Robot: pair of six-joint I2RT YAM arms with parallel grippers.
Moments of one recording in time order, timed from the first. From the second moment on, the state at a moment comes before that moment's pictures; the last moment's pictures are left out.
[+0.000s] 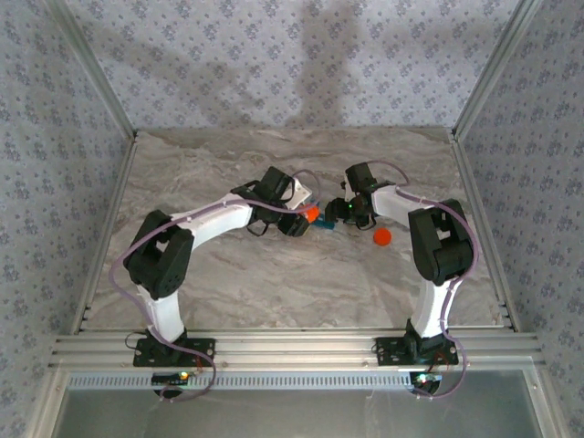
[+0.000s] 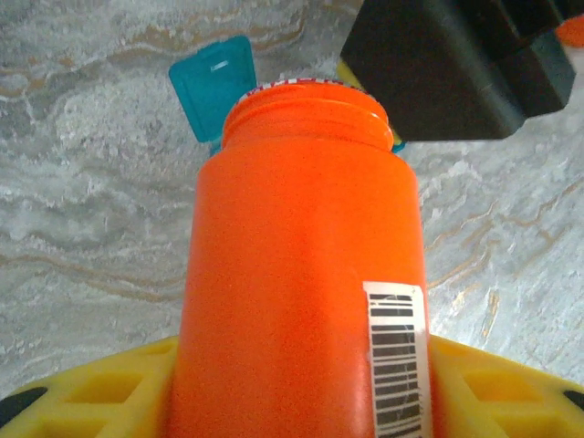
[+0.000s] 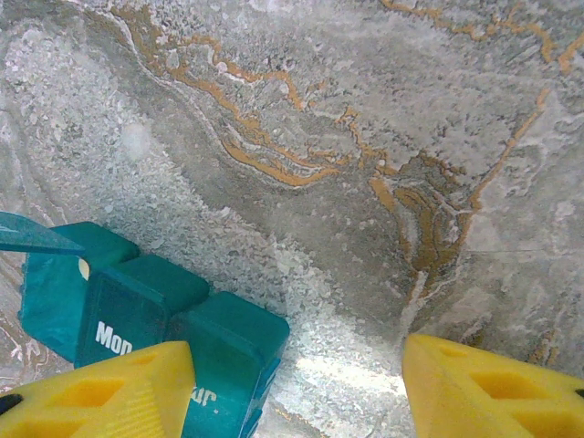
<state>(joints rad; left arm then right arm) -0.69 1.83 1.28 -0.41 0.25 0.05 0.34 1.87 1.18 -0.46 -0.22 0.38</state>
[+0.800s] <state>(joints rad) -0.65 1.65 1.05 -0.06 0.35 0.00 0.34 1.84 1.27 -0.56 -0.21 0.38</state>
